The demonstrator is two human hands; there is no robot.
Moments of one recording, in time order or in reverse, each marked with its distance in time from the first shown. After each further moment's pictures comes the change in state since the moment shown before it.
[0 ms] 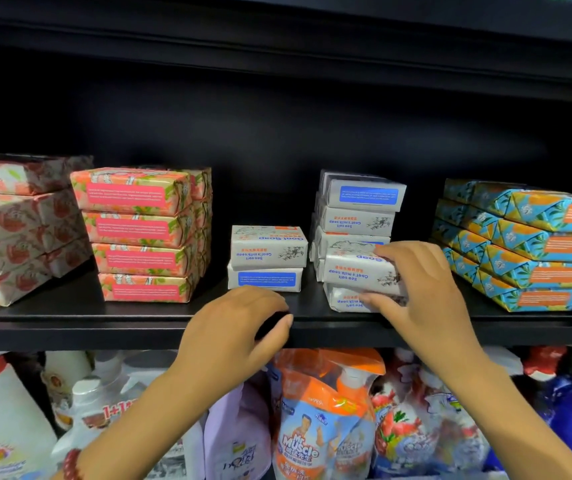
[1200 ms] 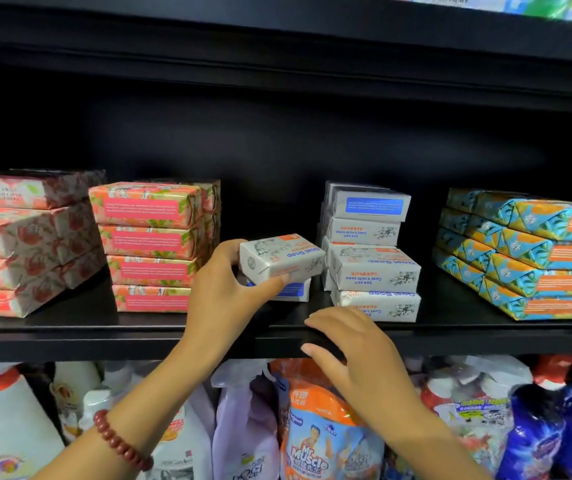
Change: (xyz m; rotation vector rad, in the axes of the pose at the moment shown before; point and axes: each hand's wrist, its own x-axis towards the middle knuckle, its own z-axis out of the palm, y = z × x) left_hand 0.033 -0.009 -0.015 -0.491 0.331 -0.458; right_hand -0.032 -0.058 0.048 0.161 -0.109 -0.034
